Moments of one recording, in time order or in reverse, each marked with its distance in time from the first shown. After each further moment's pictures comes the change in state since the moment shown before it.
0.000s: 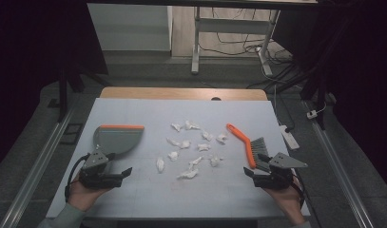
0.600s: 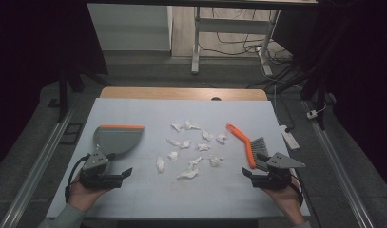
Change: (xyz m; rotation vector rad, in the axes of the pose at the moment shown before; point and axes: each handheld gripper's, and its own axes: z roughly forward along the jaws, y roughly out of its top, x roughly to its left) left arm -0.001 0.000 -0.001 -0.005 0.003 0.008; right arm 0.005 0.004 0.001 0.007 -0.004 -0.009
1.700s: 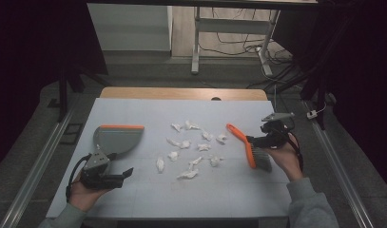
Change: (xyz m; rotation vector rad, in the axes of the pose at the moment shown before) left arm -0.002 0.002 -0.001 -0.002 -0.002 0.004; right arm -0.085 0.075 0.060 0.311 -0.104 0.074
